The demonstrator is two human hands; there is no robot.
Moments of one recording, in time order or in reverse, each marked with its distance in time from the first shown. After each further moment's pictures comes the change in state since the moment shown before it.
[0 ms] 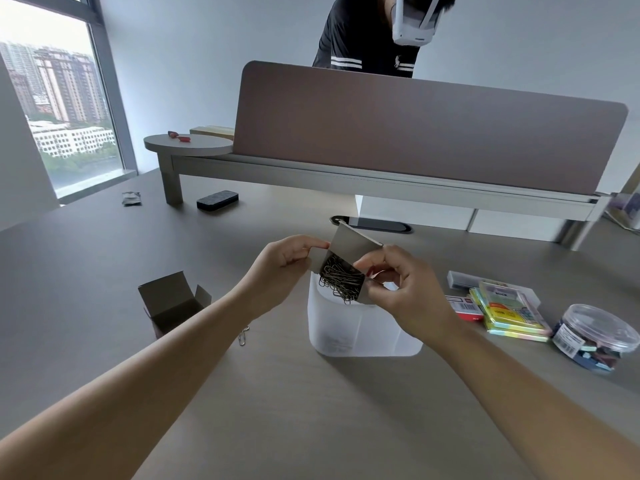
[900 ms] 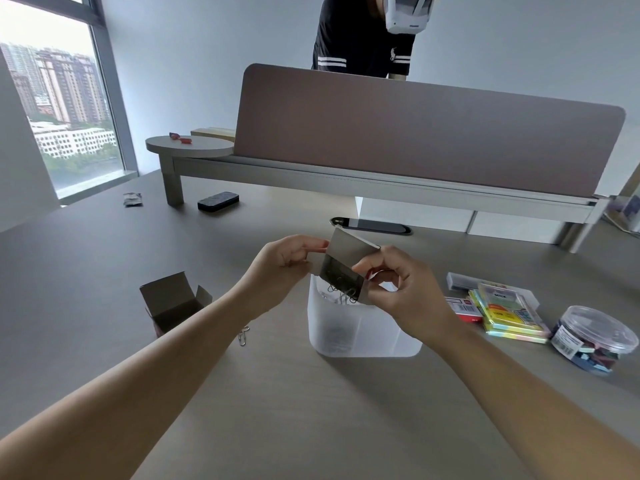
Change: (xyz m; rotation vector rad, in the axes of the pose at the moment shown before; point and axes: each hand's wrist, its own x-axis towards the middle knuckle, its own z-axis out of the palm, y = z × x) left_hand -0.003 0.008 0.000 -0.046 0.013 0.014; right_hand 0.001 0.005 -0.002 -0.019 -0.022 -0.057
